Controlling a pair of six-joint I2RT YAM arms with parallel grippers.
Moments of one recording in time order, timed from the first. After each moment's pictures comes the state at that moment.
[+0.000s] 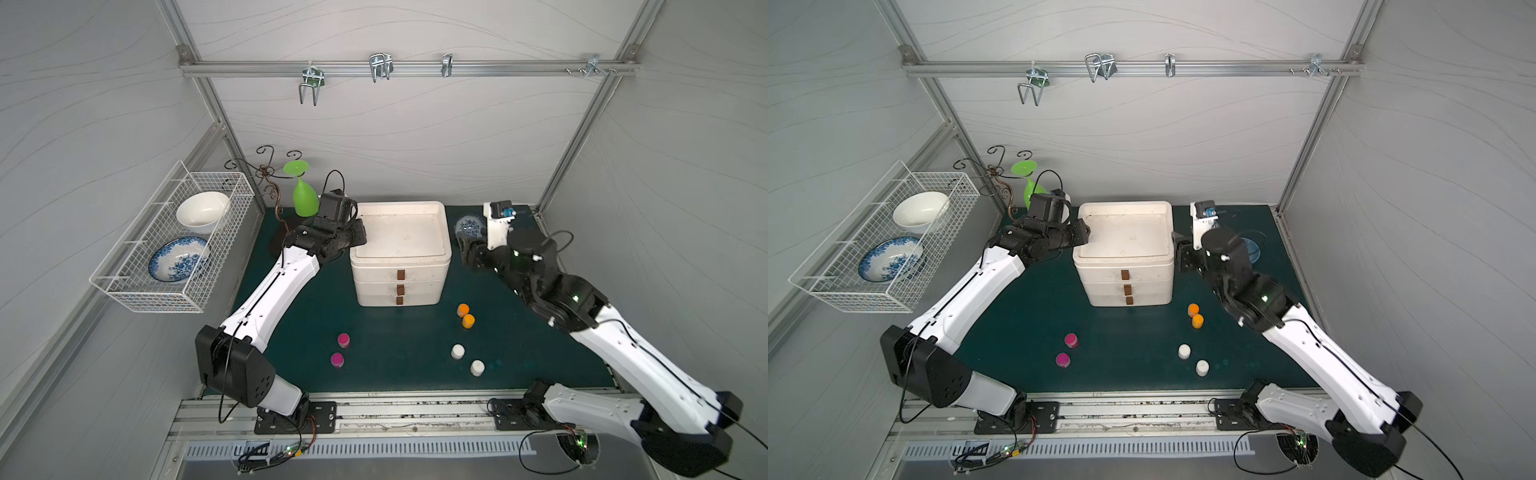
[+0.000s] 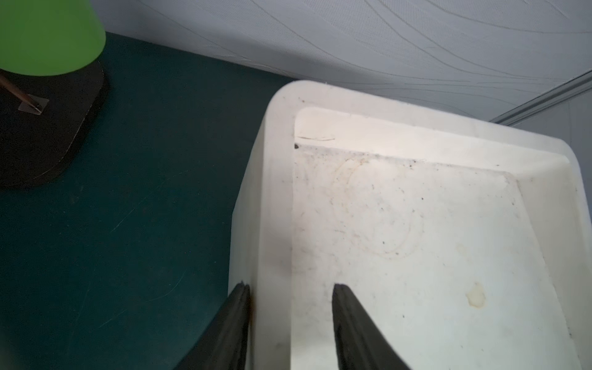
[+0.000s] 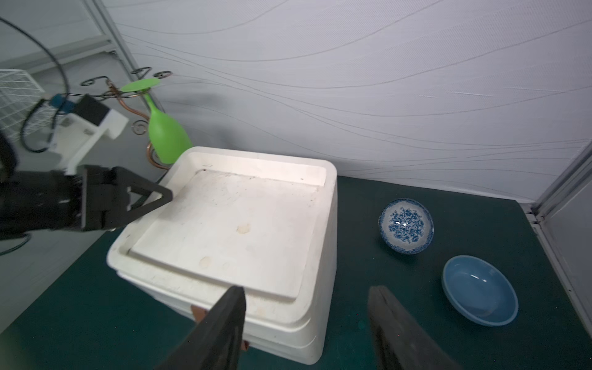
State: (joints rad) left arm -0.36 1.50 1.49 -0.73 -0.04 -0.47; right arm 0.85 1.00 1.20 -0.48 0.40 0.21
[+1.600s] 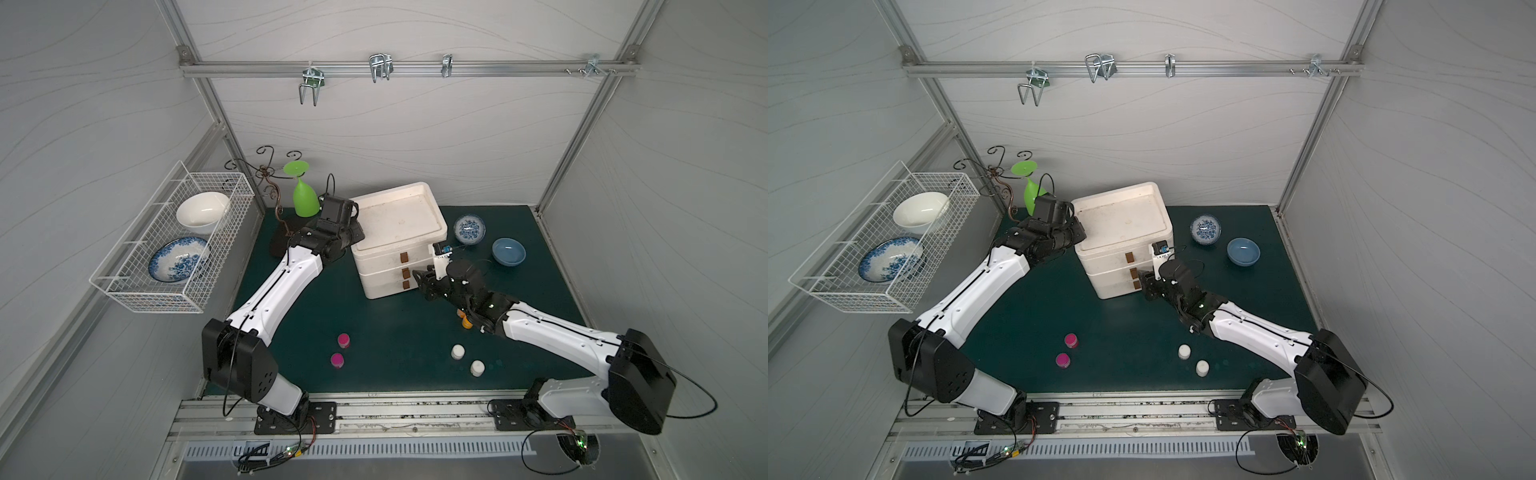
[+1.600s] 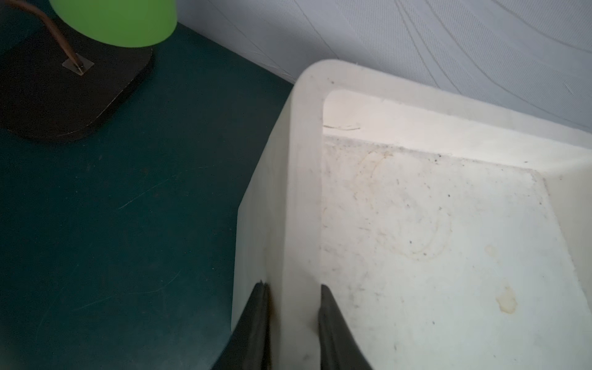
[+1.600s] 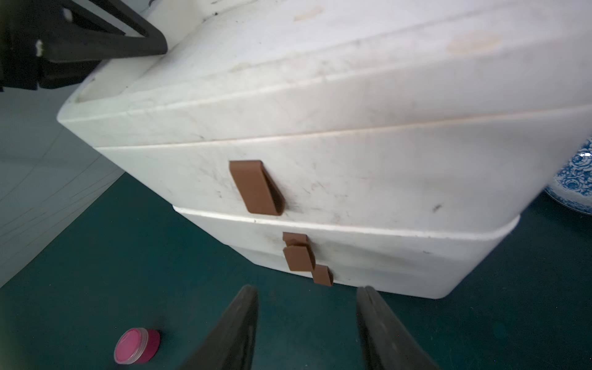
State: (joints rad) left arm -0.37 1.55 1.48 -0.67 -0.18 -0.70; right arm 0.86 1.33 0.83 0.09 0.17 0.29
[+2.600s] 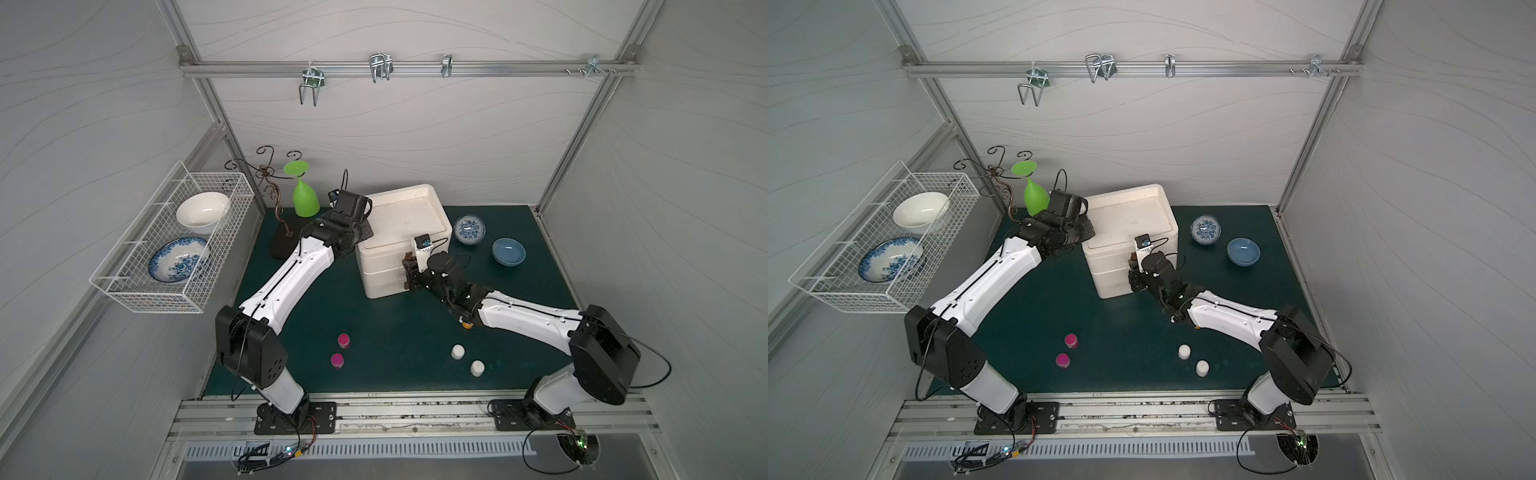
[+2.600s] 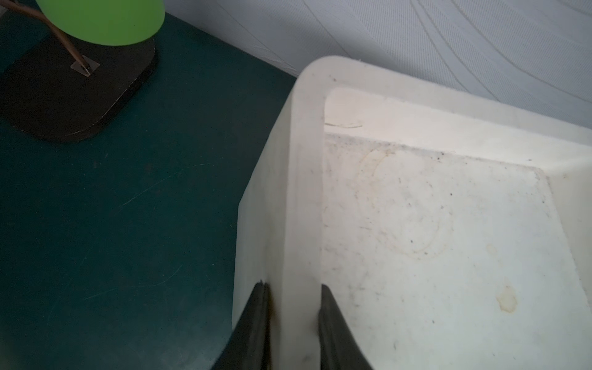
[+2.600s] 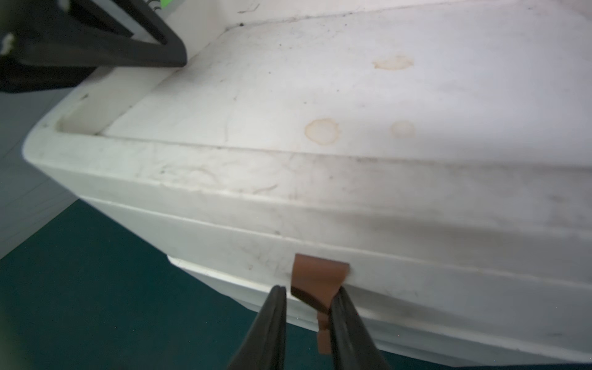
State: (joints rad) left arm -0.40 1.62 1.58 -0.75 -0.25 -0.74; right arm 0.88 1.54 0.96 0.21 0.23 0.22
